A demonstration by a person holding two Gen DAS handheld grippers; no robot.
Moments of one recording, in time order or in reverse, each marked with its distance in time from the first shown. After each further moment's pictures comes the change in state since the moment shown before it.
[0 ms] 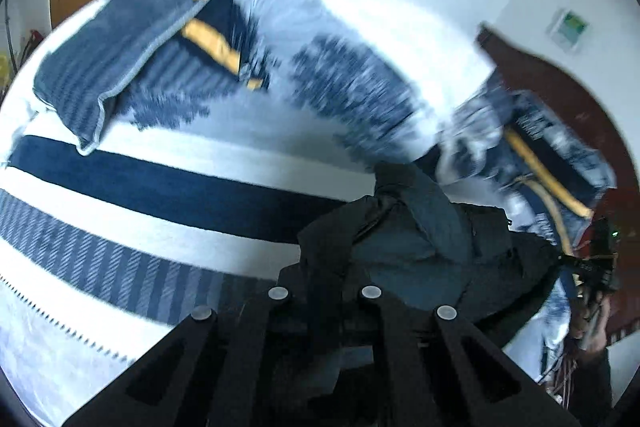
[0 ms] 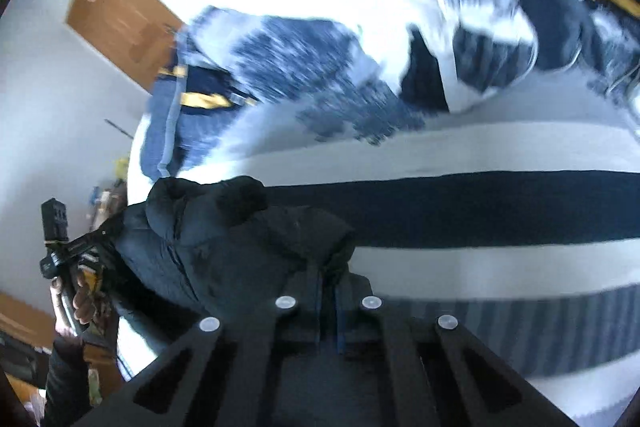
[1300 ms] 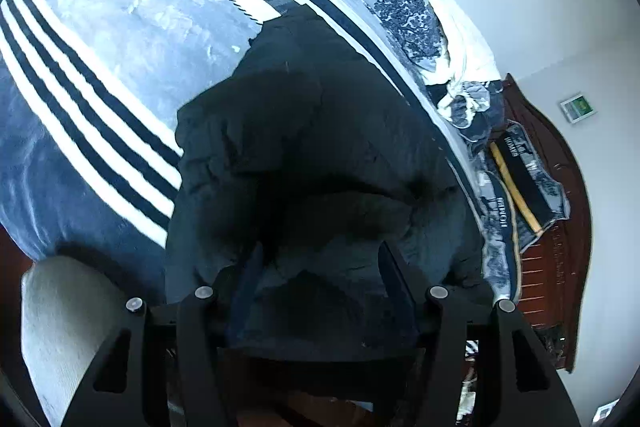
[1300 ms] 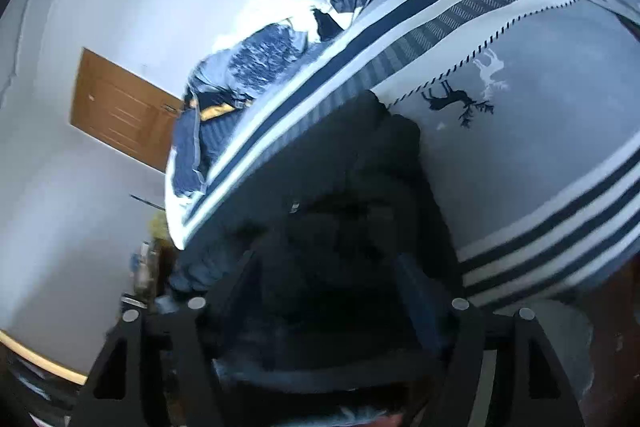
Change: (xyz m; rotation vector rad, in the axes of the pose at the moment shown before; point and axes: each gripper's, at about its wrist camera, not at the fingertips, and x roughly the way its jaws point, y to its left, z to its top) left arm -0.102 0.043 -0.410 -0.484 0.076 -0.123; right arm -0.168 0.004 -0.444 0.388 -0.203 0.080
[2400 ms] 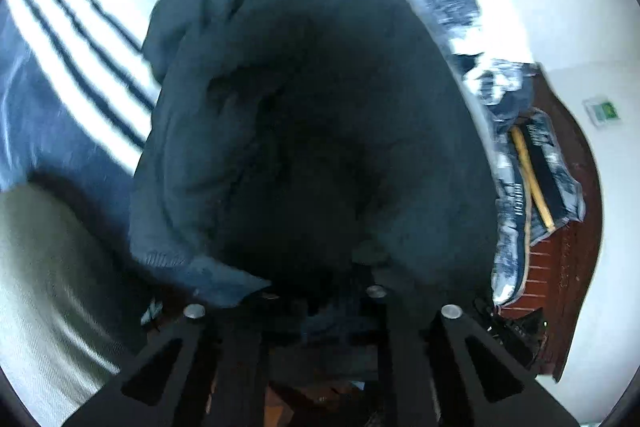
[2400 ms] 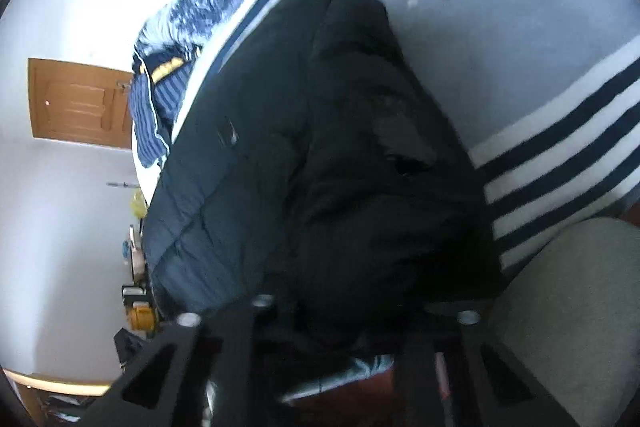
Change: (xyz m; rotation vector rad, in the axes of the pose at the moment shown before) left arm 0.041 -0.003 -0.021 -0.052 0.110 0.041; right arm 0.084 -0.028 -0.018 0.146 0.214 -0.098
